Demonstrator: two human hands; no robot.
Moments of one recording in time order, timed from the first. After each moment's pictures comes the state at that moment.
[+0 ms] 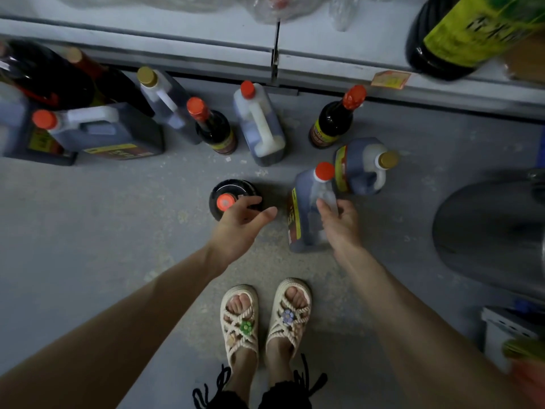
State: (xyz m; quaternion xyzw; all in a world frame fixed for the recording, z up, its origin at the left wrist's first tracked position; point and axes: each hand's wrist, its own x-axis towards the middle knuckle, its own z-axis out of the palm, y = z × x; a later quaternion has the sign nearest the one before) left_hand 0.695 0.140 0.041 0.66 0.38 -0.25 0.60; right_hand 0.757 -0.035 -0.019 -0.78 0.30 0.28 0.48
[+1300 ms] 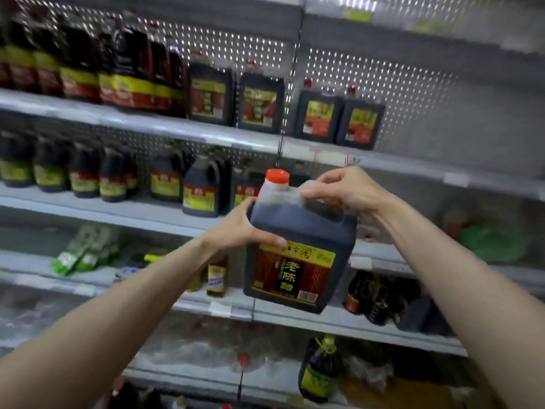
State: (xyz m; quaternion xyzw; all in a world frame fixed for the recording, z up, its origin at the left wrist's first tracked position) left_hand 0.707 0.178 0.850 0.77 -0.04 0.07 0.63; right_hand 0.770 -0.027 0.947 -0.84 -0.28 0.03 0.46
